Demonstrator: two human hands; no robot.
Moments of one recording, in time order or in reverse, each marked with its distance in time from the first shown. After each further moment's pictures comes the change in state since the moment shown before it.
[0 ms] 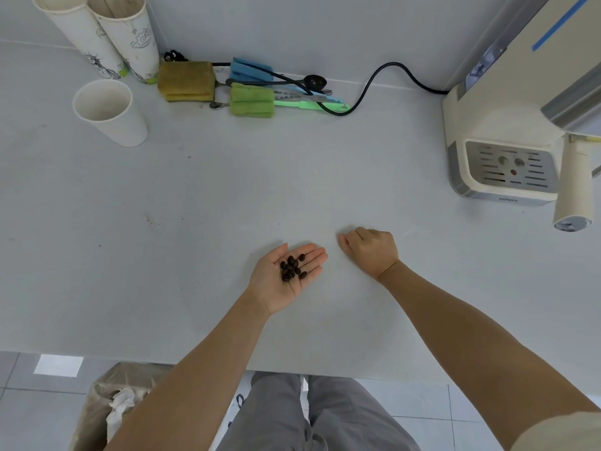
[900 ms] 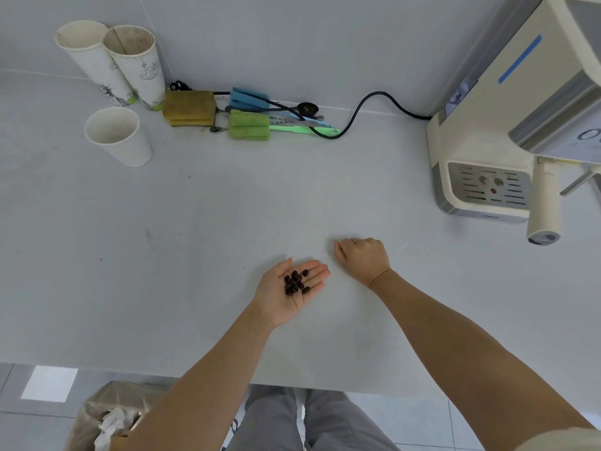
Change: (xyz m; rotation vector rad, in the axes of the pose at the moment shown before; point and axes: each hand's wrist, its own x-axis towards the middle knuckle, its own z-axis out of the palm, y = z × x) left_hand 0.004 -0.014 0.013 0.025 -0.001 -0.006; right_hand 0.015 0.003 -0.011 0.050 -0.001 0.104
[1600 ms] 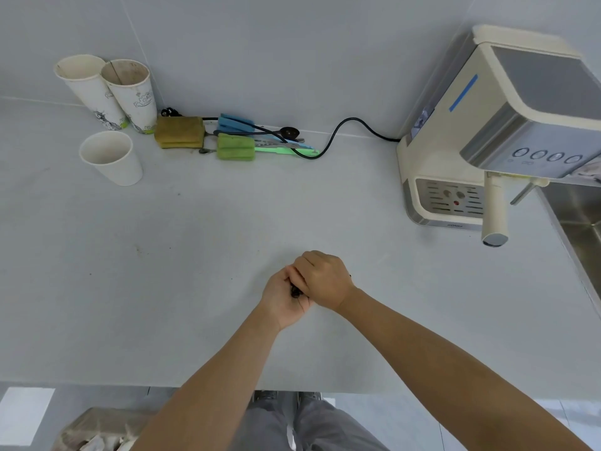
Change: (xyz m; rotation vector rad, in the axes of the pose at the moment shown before) left_hand 0.001 -0.019 0.024 -0.063 0.086 0.056; right_hand 0.017 -0.058 -0.054 0.257 -0.088 -0.084
